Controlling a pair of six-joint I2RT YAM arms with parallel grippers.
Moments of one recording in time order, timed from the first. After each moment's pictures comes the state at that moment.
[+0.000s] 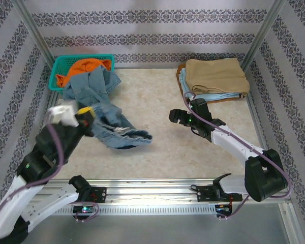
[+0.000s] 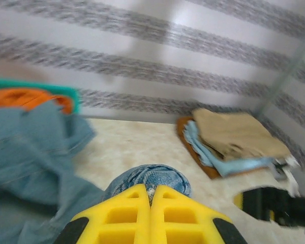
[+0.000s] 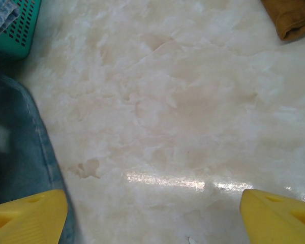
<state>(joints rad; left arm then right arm) -0.66 0.54 1.03 -0.66 -0.46 -0.42 0.39 1.31 0.78 -0.18 -0.14 0.57</state>
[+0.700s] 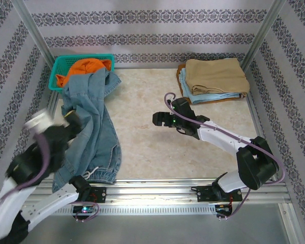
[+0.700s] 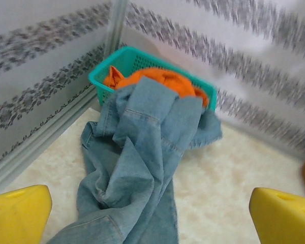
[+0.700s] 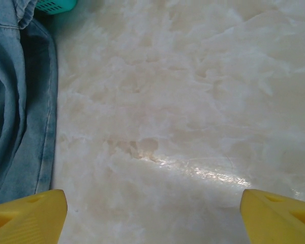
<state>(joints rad) -0.66 0.75 1.20 -1.07 -0.89 -0.74 0.58 1.46 0.90 -0.18 -0.14 0.56</state>
